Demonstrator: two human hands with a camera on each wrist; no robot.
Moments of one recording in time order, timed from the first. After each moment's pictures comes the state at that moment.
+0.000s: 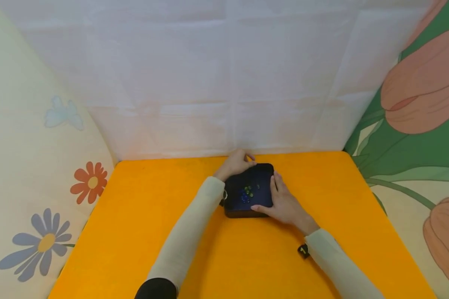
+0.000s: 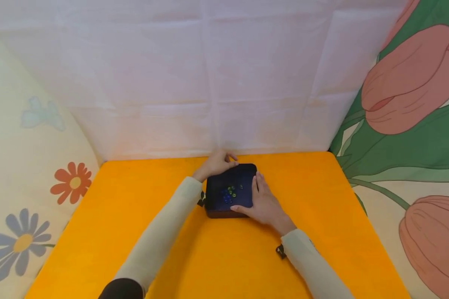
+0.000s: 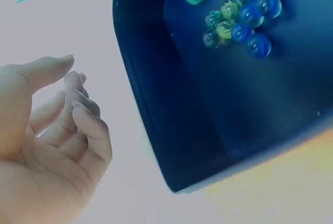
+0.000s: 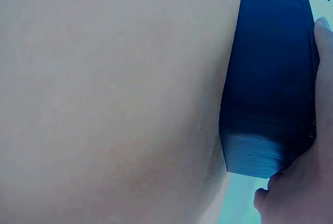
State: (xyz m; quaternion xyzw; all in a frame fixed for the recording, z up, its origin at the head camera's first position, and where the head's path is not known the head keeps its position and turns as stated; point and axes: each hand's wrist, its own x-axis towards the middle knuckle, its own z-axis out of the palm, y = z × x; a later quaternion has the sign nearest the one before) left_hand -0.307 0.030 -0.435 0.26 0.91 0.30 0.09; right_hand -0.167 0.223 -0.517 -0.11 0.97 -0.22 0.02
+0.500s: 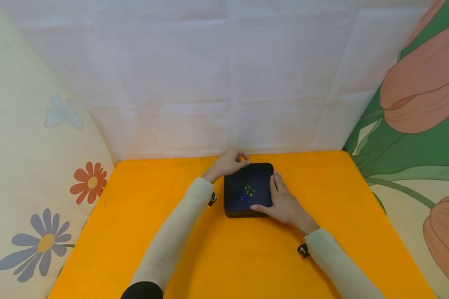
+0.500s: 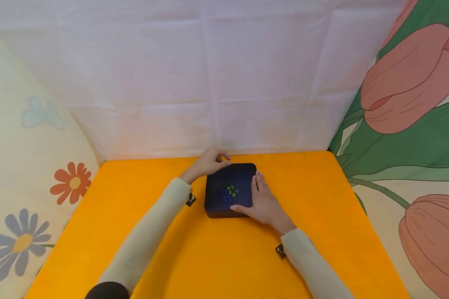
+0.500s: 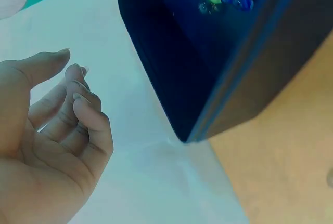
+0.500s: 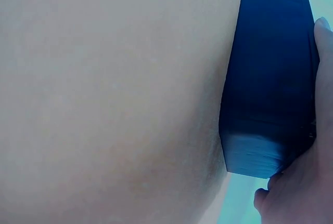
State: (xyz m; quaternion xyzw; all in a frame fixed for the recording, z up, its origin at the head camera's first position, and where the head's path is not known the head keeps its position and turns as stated) left_hand -0.303 0.004 -0.424 0.29 0.91 0.29 0.09; right_hand -0.167 0.223 -0.517 -0.11 0.97 -0.22 0.03
